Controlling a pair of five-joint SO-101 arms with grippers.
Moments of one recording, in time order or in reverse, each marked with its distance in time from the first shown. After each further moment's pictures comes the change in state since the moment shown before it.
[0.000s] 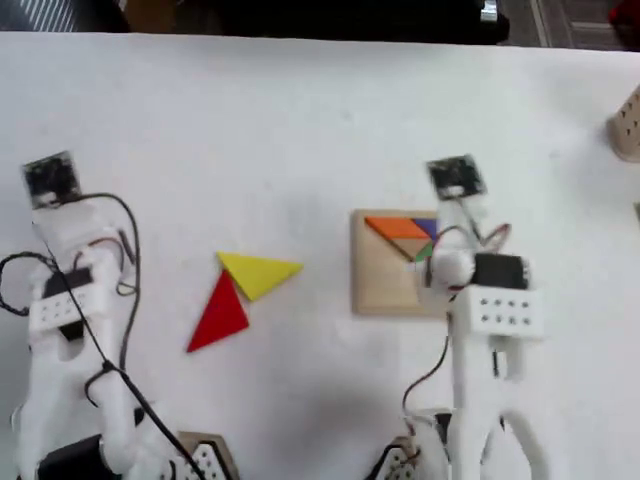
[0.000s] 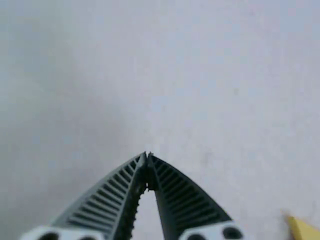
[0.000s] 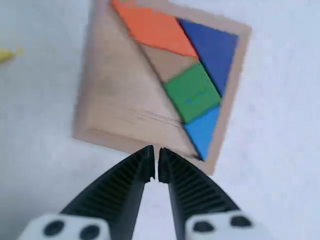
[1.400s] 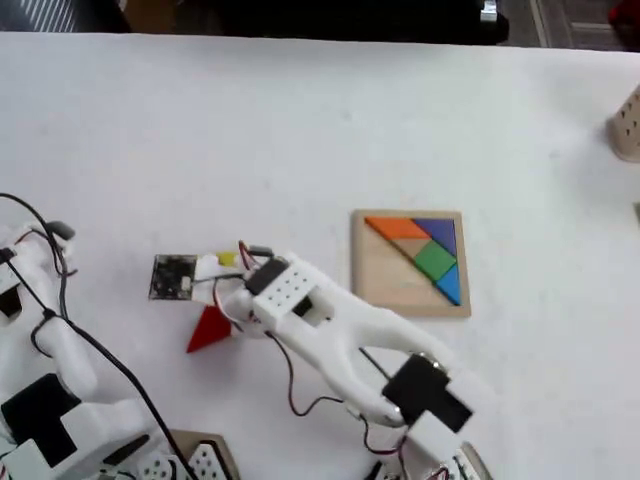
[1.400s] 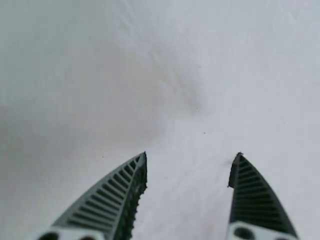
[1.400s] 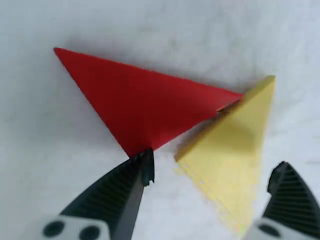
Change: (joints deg) left arm -16.6 20.2 -19.0 9.1 17.1; right arm -47.0 46.9 -19.4 -22.1 21.9
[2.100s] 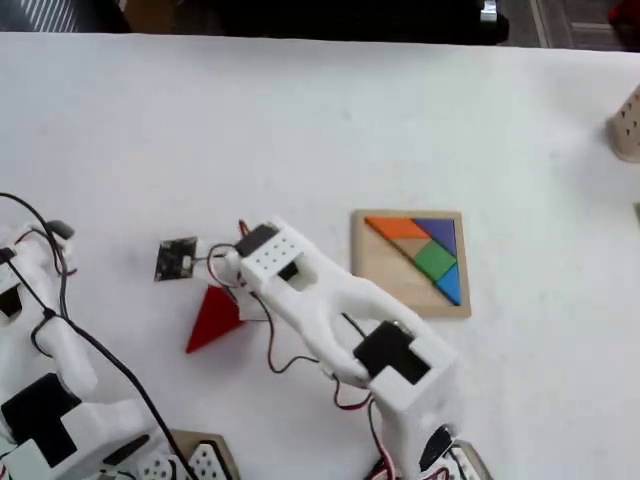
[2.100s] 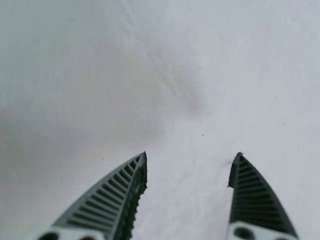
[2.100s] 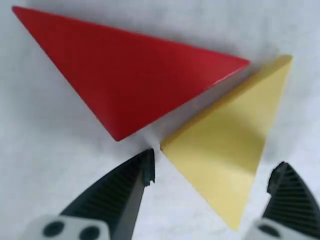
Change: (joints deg) left arm 0.0 0.0 0.0 -0.5 0.0; right arm 4.1 13.8 -17.1 15.8 5.7
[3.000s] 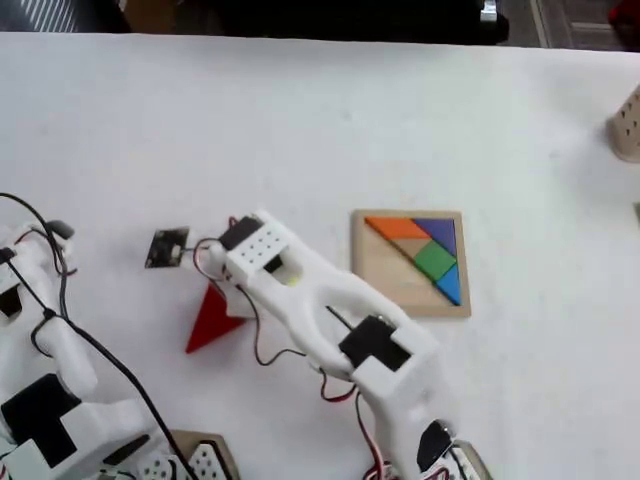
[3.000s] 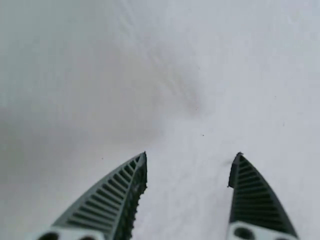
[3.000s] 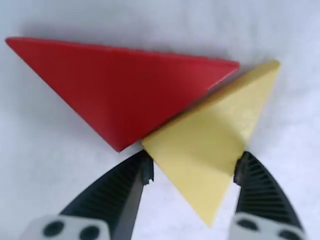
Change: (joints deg) left arm 0.0 0.0 0.0 0.0 0.0; right arm -0.7 6.2 -10.0 8.1 -7.3
